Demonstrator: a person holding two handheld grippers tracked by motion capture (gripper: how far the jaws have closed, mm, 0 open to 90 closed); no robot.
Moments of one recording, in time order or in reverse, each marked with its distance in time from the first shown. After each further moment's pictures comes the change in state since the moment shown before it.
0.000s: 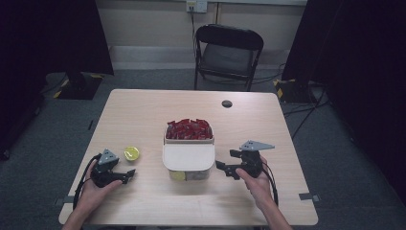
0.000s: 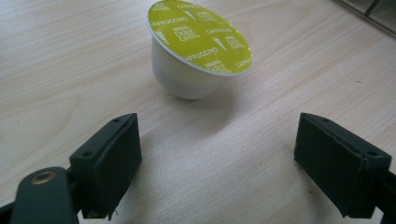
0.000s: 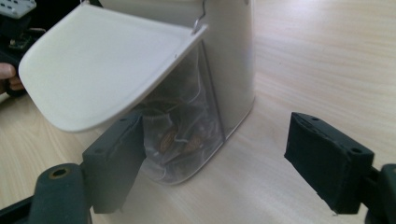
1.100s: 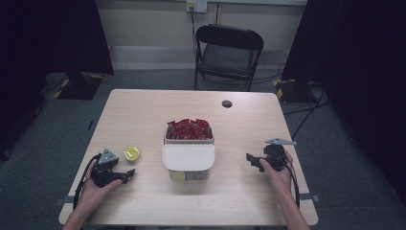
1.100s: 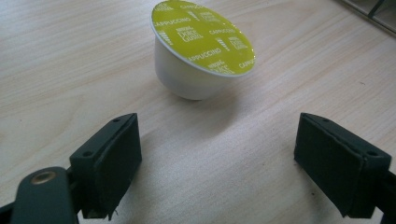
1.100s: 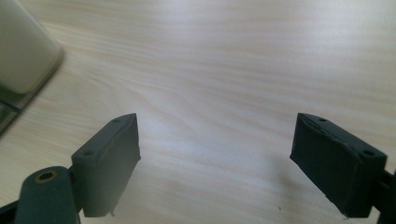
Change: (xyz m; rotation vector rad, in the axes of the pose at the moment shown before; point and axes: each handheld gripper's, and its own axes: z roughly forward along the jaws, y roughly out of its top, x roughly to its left) left arm 0.000 0.000 0.000 -0.001 0.003 -0.009; right arm -0.099 -0.035 -0.016 0.114 -0.357 0.147
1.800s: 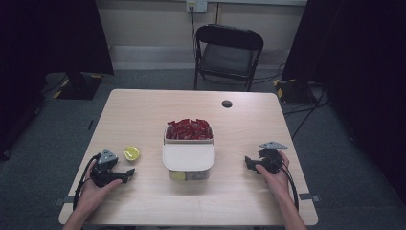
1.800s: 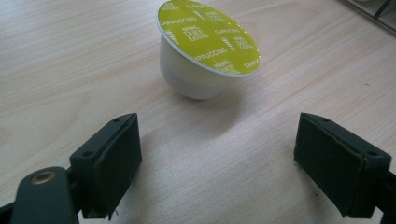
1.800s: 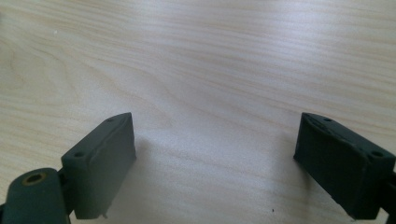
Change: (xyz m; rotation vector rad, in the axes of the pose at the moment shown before) left arm 0.001 0.000 0.000 0.003 0.012 -0.007; right arm 0.007 -0.013 0.019 0.020 -0.130 -0.080
